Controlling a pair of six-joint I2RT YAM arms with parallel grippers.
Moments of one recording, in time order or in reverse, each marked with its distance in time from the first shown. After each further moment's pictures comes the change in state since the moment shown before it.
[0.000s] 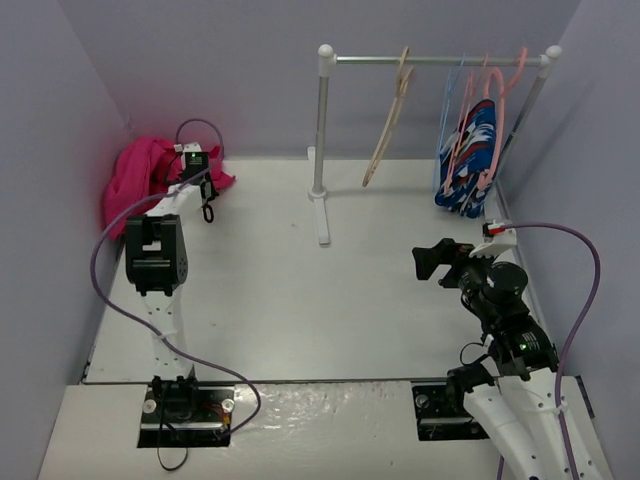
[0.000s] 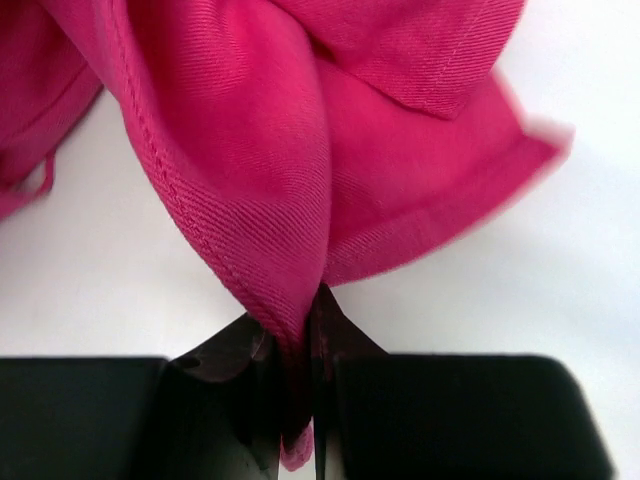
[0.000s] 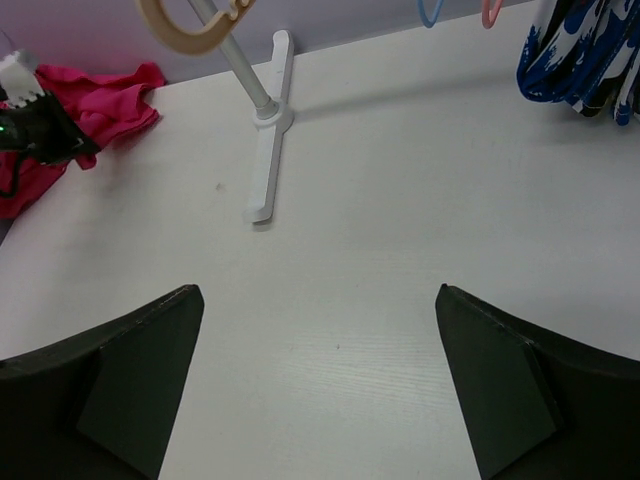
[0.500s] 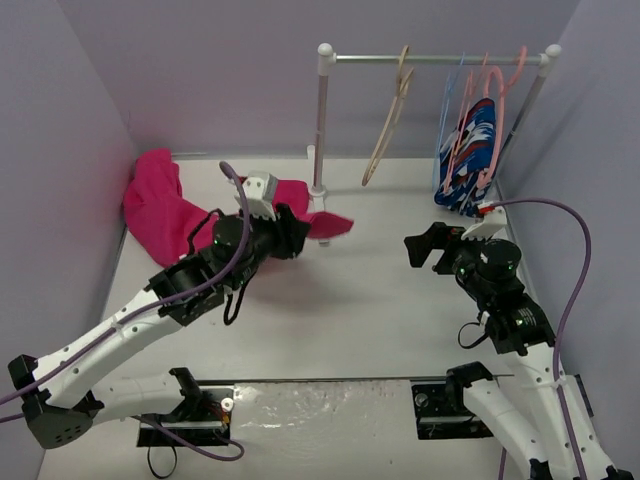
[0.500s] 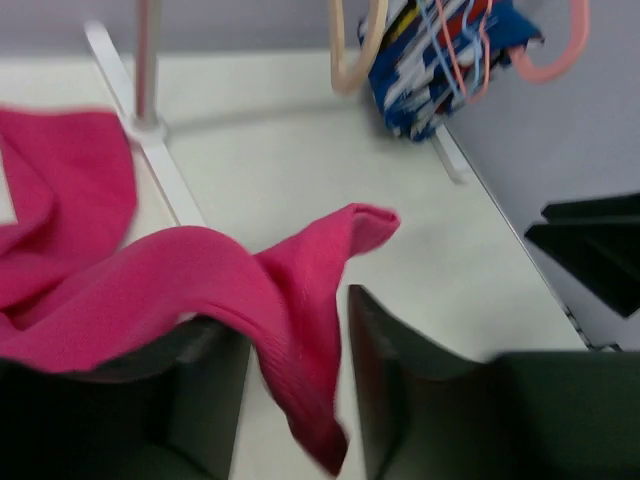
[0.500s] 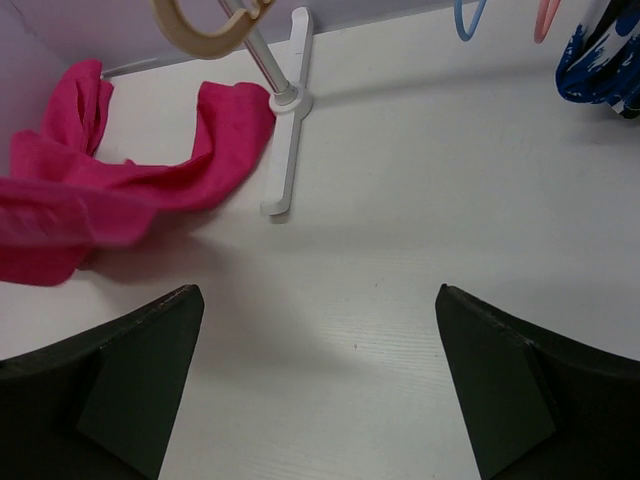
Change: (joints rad) left arm -0.888 -1.118 -0.525 -0.081 -0.079 -0.151; right arm 0.007 0.153 0.106 -0.014 -0.046 0.000
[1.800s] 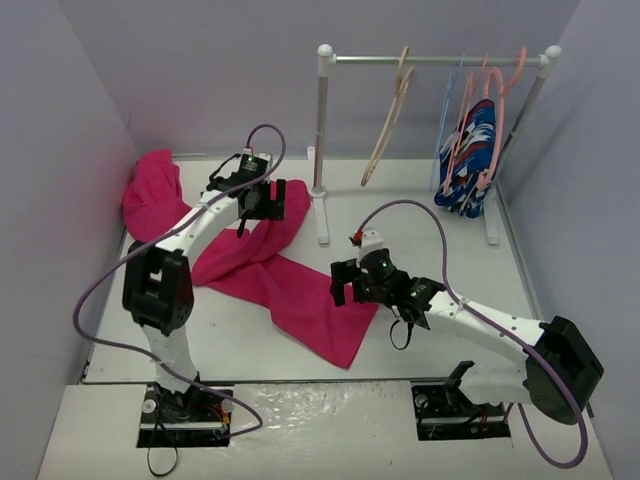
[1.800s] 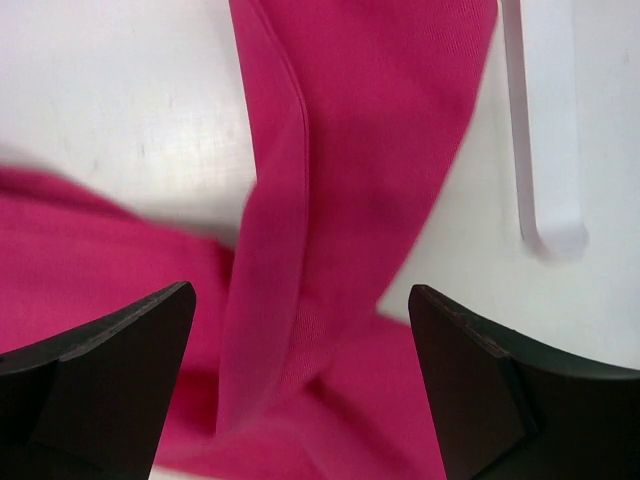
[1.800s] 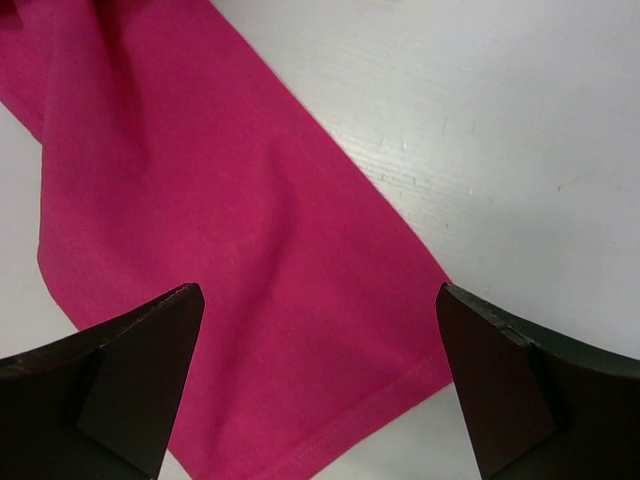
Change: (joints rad) left arm 0.536 0.751 0.373 -0.304 0.247 0.184; right arm 0.543 0.562 -0.137 0.287 0.222 0.034
